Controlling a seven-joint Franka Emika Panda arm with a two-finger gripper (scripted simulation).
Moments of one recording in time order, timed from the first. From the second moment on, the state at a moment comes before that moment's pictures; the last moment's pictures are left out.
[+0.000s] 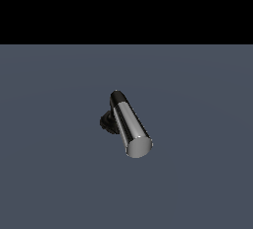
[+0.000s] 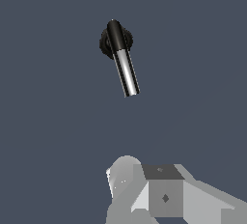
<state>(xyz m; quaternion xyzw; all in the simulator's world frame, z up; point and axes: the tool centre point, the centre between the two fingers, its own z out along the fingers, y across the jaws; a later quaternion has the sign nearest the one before) -0.260 -0.007 0.485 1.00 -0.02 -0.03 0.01</state>
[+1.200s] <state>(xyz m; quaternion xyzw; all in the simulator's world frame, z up) -0.251 0.000 0.380 1.00 0.04 -0.02 0.00</state>
